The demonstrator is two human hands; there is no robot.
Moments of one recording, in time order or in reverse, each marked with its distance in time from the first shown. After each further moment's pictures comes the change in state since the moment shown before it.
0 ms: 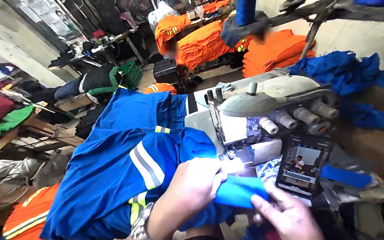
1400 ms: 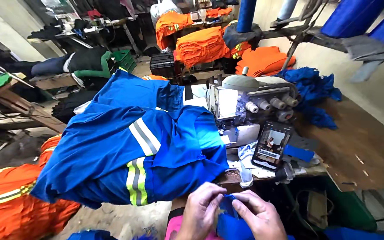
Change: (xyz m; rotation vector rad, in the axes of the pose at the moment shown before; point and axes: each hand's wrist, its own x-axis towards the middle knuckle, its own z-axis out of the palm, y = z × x) left_hand -0.097 0.045 0.148 -1.012 0.460 0.106; right_hand -0.078 0.027 -0.004 -0.215 -0.029 -0.095
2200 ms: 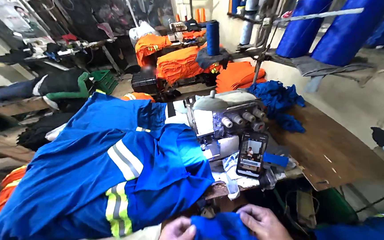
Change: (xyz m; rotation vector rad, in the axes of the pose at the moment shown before) left_hand -0.042 -0.012 -0.031 -0.521 0.050 -0.534; right_hand -0.002 0.019 -0.050 0.197 -0.090 0.252
